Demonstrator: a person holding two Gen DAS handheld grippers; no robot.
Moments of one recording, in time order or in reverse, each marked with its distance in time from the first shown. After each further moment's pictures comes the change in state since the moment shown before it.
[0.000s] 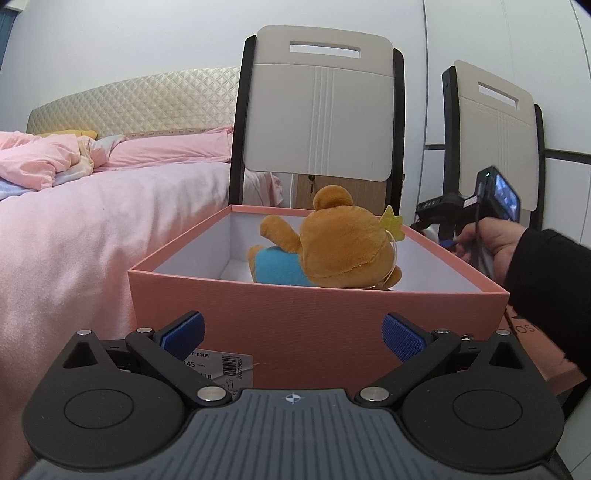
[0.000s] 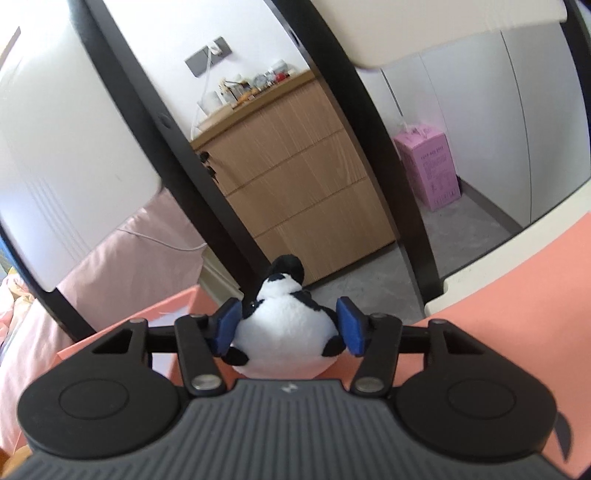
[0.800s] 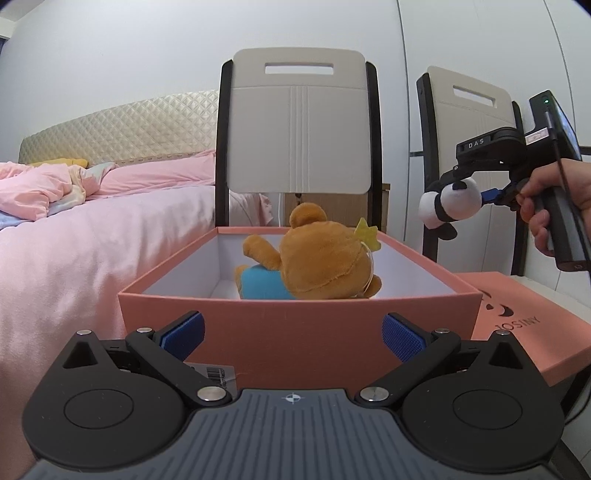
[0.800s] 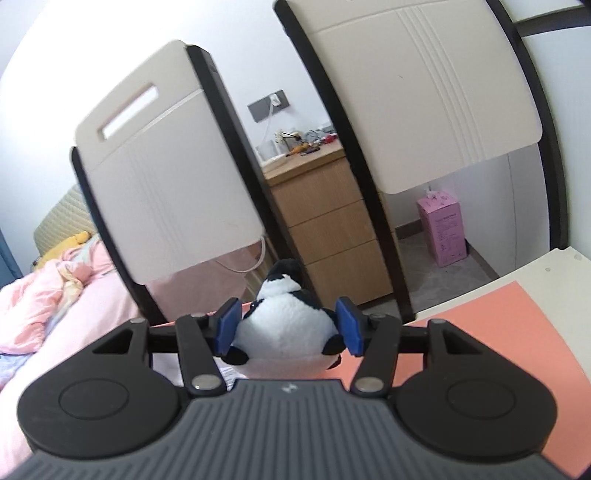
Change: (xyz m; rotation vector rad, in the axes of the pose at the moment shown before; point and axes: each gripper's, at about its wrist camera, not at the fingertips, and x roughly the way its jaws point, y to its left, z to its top) left arm -0.019 -0.019 0.000 0.055 -0.072 -0.014; right arm -0.170 0.029 -0.001 -0.142 -0.116 0.095
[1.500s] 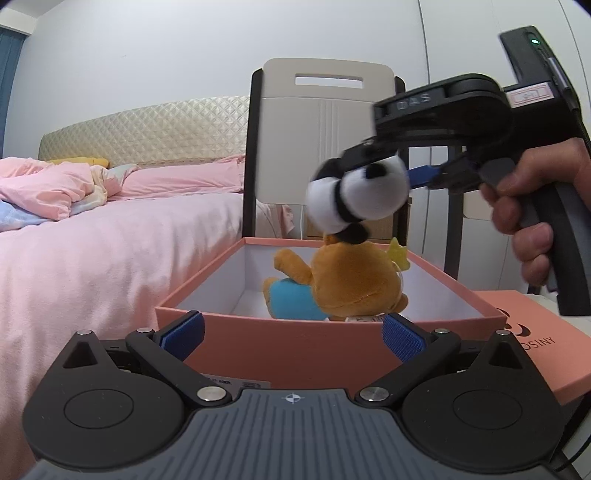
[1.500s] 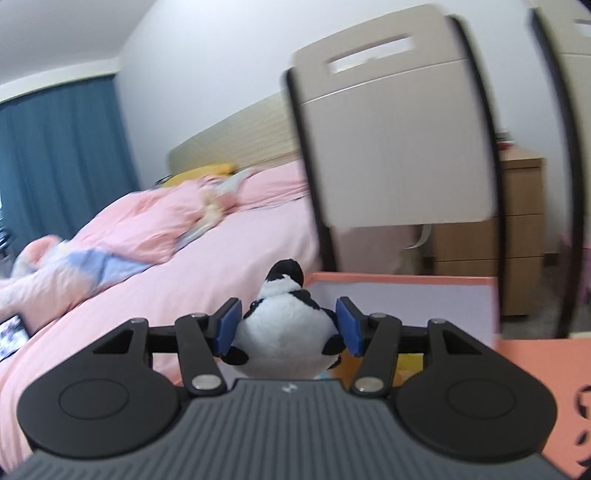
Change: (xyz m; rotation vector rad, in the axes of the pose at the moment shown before) left arm 0.000 0.024 0.011 -0.043 -0.015 0.070; right arm -0.013 0.159 -0.055 -0.306 0.126 0.431
